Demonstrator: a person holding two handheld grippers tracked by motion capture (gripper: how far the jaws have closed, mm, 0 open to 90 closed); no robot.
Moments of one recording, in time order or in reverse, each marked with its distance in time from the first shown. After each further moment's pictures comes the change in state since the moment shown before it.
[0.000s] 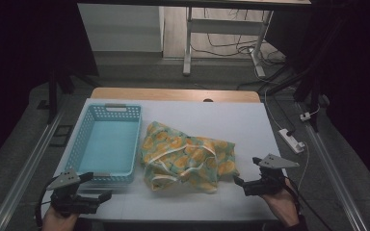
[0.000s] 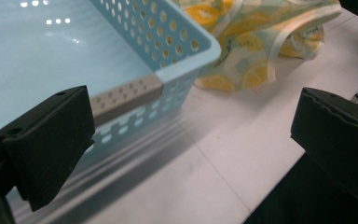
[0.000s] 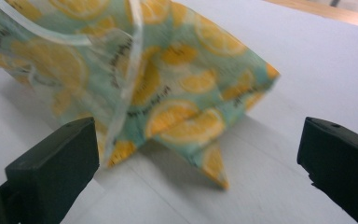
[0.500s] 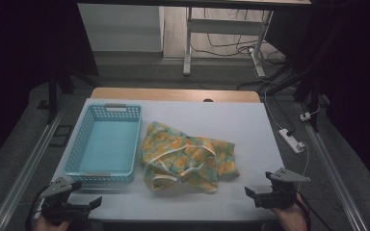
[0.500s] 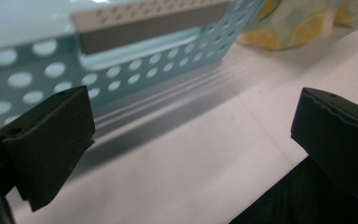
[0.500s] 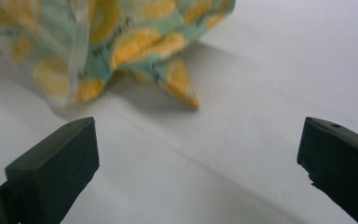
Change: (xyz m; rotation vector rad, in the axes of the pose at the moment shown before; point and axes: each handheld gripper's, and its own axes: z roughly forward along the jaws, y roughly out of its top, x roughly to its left) left arm 0.019 -0.034 -0.004 0.069 0.082 -0.062; right arm -0.009 -0.047 -0.019 0.080 -0.074 0.100
